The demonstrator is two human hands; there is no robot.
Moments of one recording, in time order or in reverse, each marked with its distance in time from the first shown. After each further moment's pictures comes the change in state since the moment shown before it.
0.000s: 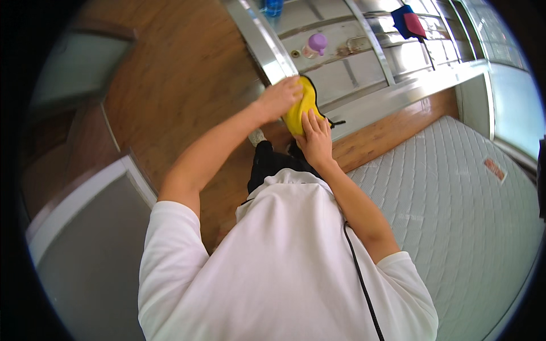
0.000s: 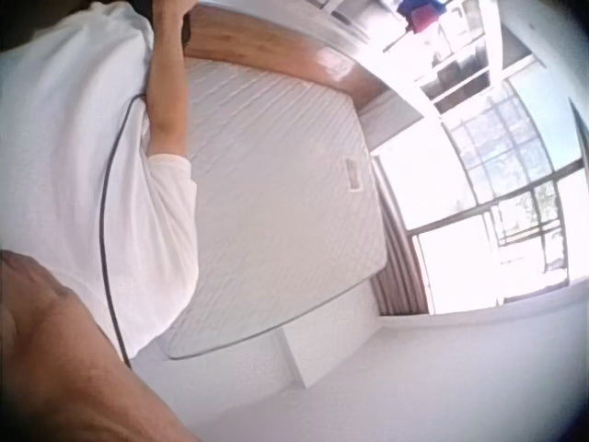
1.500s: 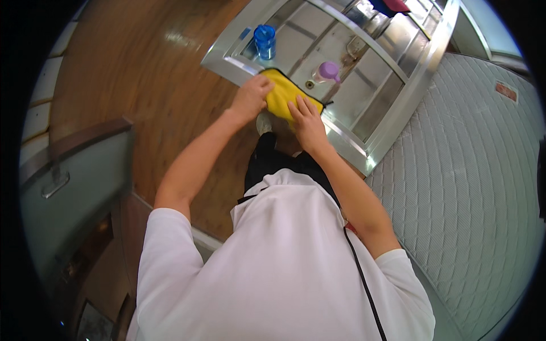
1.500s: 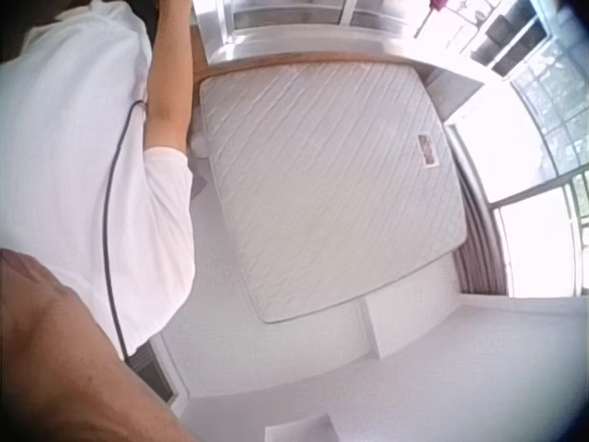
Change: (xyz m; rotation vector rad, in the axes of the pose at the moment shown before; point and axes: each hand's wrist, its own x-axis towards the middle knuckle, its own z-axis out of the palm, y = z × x) left_hand 0.038 -0.293 -0.073 -0.269 -0.009 0.119; right_hand 0.248 -0.103 0.052 0.097 0.250 0.279
